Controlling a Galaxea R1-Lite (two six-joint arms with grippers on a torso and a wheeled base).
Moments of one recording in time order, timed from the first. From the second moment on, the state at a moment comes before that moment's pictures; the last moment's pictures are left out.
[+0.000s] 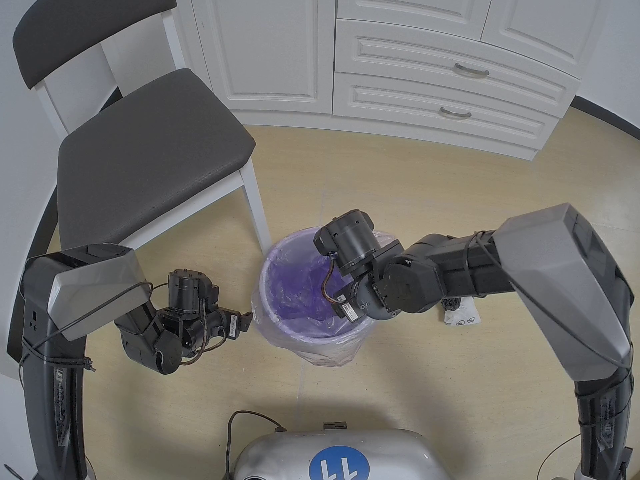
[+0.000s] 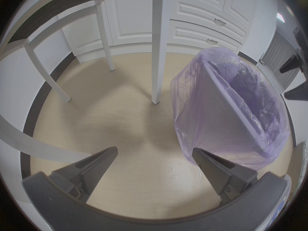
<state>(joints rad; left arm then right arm) -0.26 2.41 -0.91 -0.97 0.07 0.03 0.73 2.35 -1.73 0.19 -0.62 -0.06</state>
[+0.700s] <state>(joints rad) -0.26 2.41 -0.90 -0.97 0.07 0.03 0.69 2.42 -1.66 0.19 -0.69 -0.14</state>
